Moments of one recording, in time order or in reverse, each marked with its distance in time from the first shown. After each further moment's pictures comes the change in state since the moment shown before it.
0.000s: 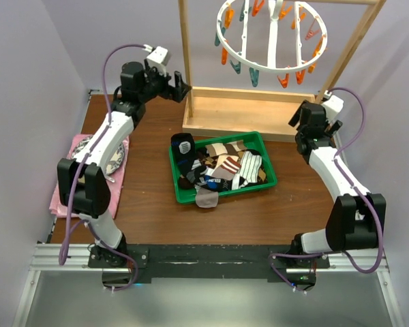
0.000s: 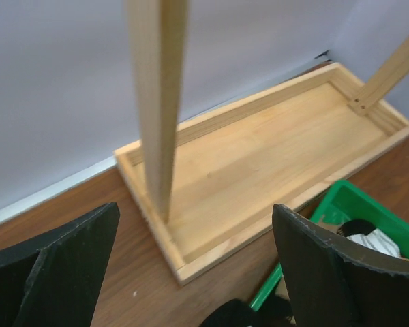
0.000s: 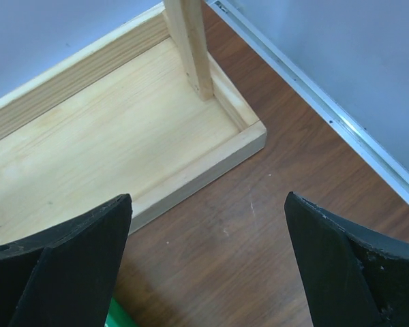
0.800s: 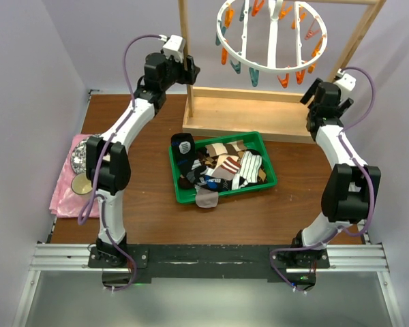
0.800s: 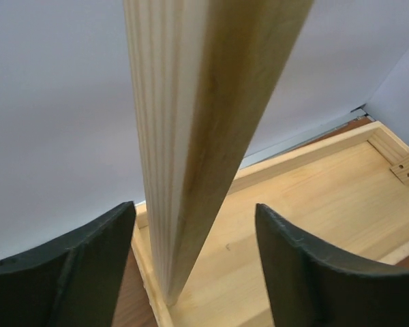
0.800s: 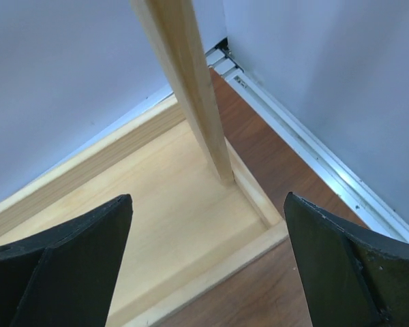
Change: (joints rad) left arm -0.093 0.352 0.359 0.105 -0.193 -0.056; right arm -0.148 0.249 0.253 0.136 -0.137 -0.072
